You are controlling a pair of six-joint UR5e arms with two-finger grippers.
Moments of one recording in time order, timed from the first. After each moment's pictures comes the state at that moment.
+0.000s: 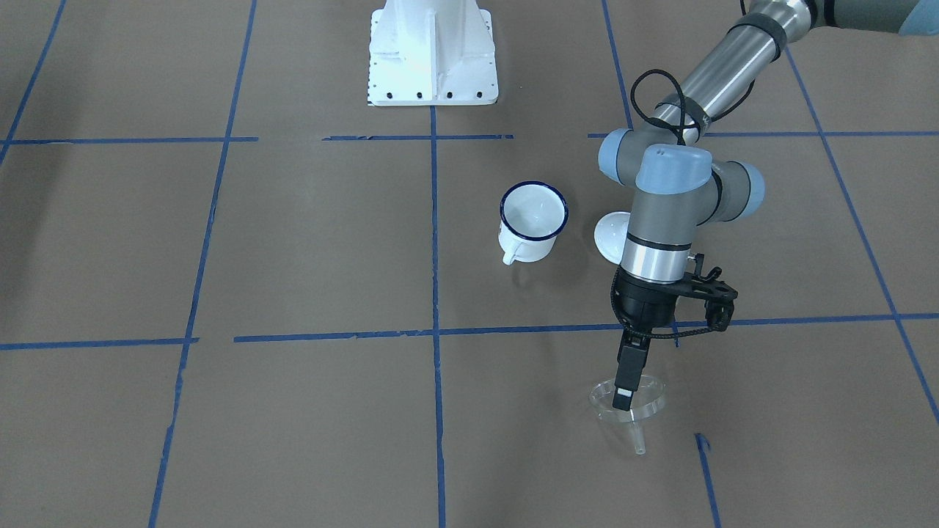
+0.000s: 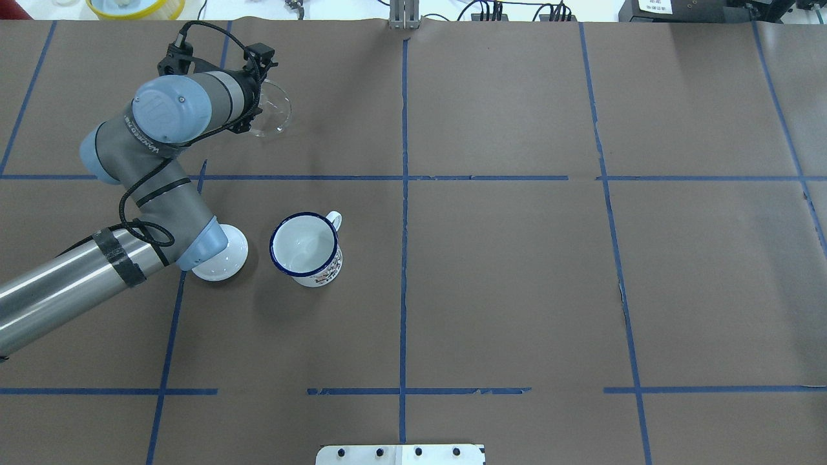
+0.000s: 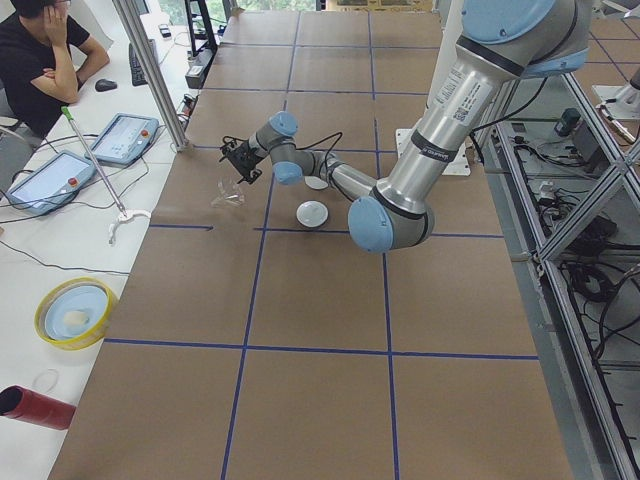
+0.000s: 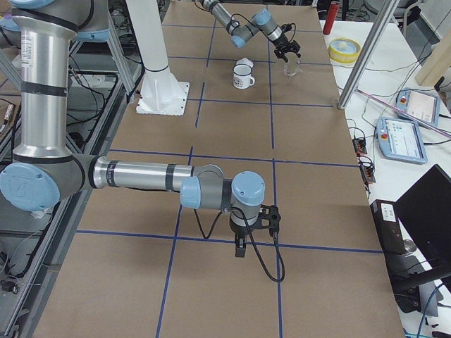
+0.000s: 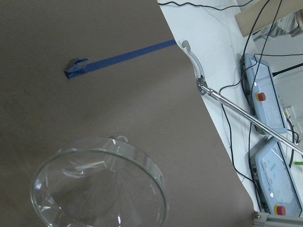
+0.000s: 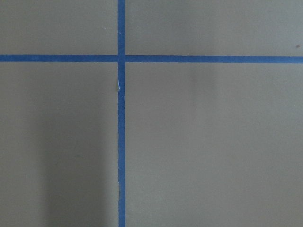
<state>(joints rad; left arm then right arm) -0.77 -2.19 -1.27 -2.38 -1.45 -2.17 1.57 -1.68 1.66 -1.57 2.29 0.01</state>
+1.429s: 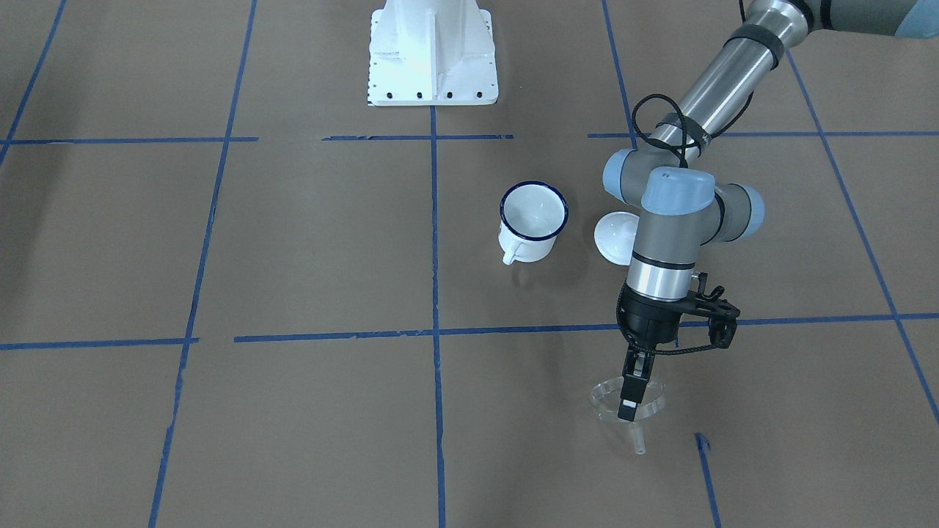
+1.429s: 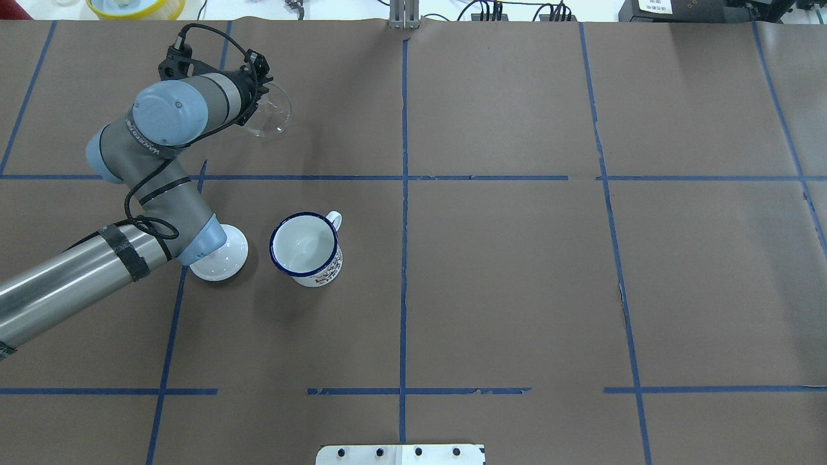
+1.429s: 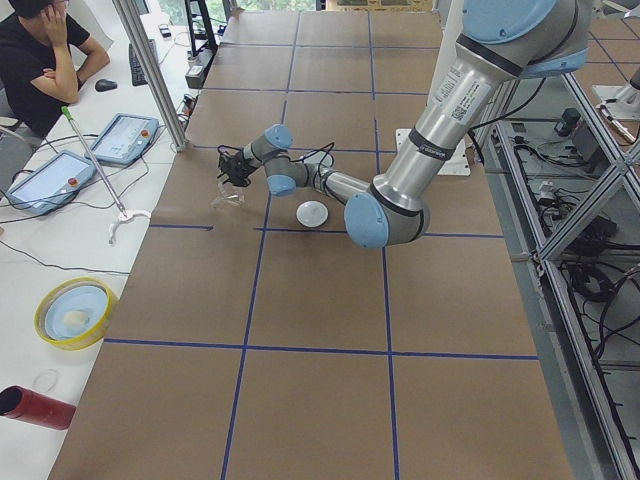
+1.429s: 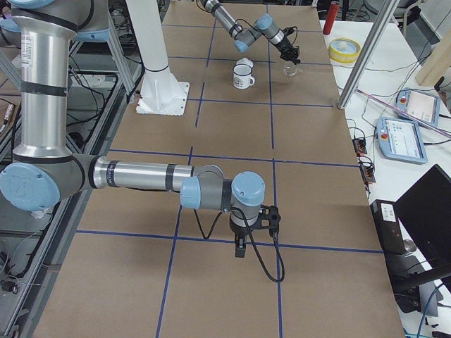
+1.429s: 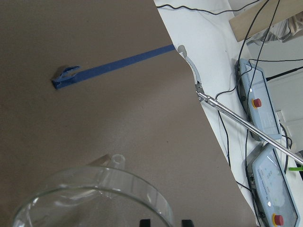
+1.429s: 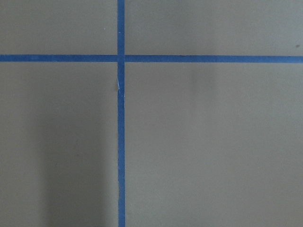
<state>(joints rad) -0.78 -2.20 -1.18 -2.49 -1.44 -2.15 1.57 -1.68 1.66 -1.57 2.29 0.01</state>
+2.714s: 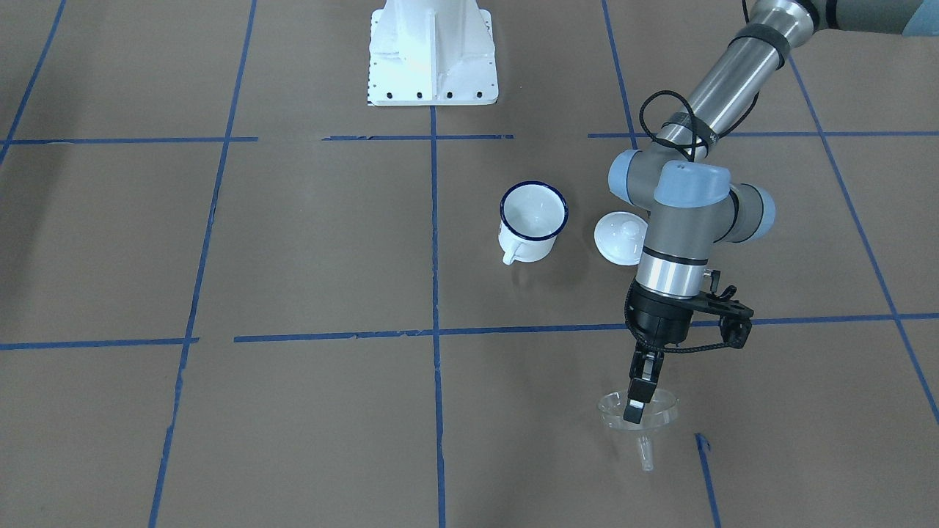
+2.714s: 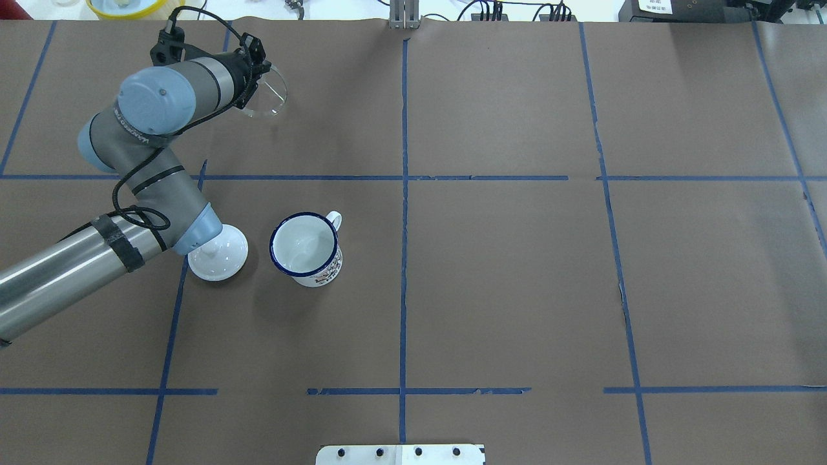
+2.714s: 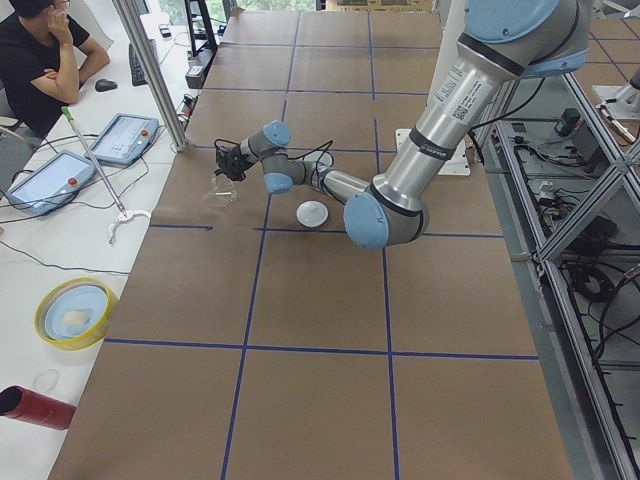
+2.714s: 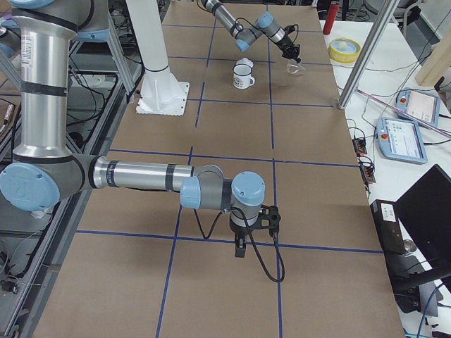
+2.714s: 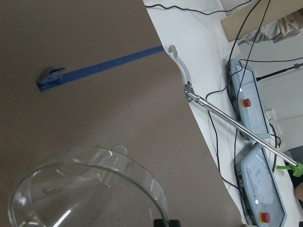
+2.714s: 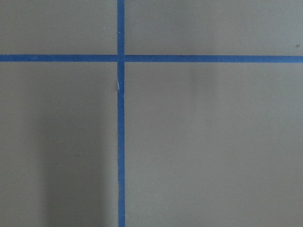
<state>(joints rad) -0.81 -2.20 -1.22 -2.54 -1.45 -2.15 1.57 -1.68 1.66 -1.57 2.29 0.01</state>
